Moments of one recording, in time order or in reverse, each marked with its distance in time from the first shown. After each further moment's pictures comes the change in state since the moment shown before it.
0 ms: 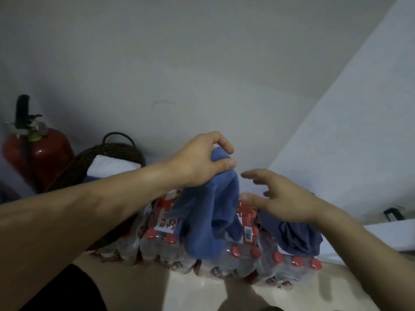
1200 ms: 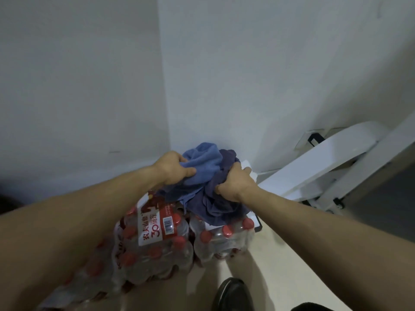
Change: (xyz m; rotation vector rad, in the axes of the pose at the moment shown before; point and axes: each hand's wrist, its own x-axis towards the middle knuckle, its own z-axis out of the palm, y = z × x) left_hand 0.126 -0.017 0.265 0.249 -0.403 -0.338; right_hand -0.013 0.237 0.024 0.225 0.248 0.733
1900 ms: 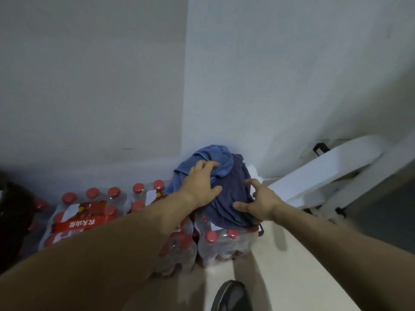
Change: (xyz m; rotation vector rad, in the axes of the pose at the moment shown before) left_hand -0.014 -0.002 0.058 0.099 0.116 0.279; right_hand -0.009 0.055 -0.004 -0.001 -0.062 -0.088
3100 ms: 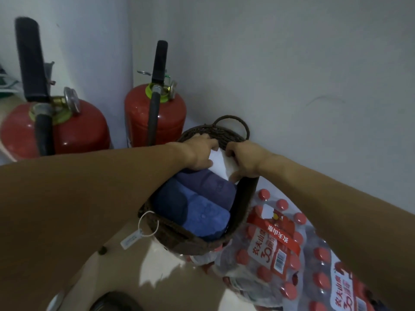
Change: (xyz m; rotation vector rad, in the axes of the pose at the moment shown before) left_hand -0.237 -0.415 -0.281 0.169 0.061 -0.458; right_hand 0.016 -0.517 0.314 -1.019 -0.260 -0.970
